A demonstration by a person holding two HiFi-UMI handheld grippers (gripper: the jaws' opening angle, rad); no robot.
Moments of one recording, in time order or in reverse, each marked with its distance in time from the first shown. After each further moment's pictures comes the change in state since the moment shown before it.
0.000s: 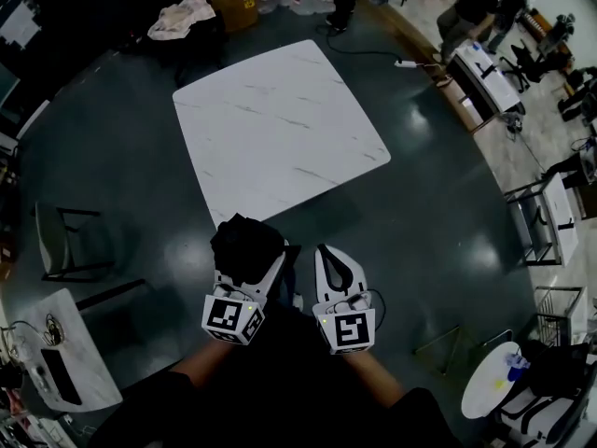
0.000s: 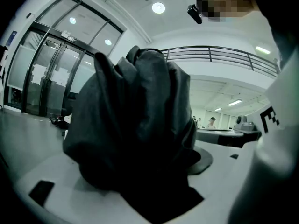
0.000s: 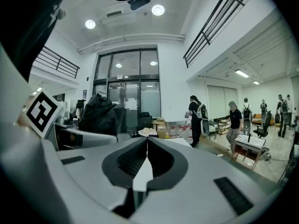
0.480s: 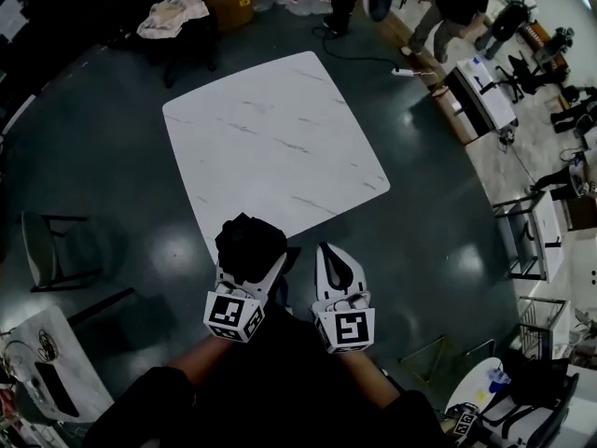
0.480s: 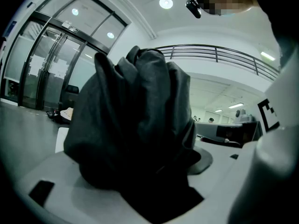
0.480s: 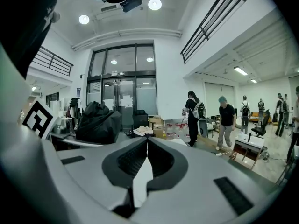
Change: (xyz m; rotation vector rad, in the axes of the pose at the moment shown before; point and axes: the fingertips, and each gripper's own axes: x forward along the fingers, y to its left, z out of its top) left arm 0.099 0.062 0.019 -0.044 0.043 -0.031; right arm 0.111 -0.052 0.014 0.023 0.084 -0.062
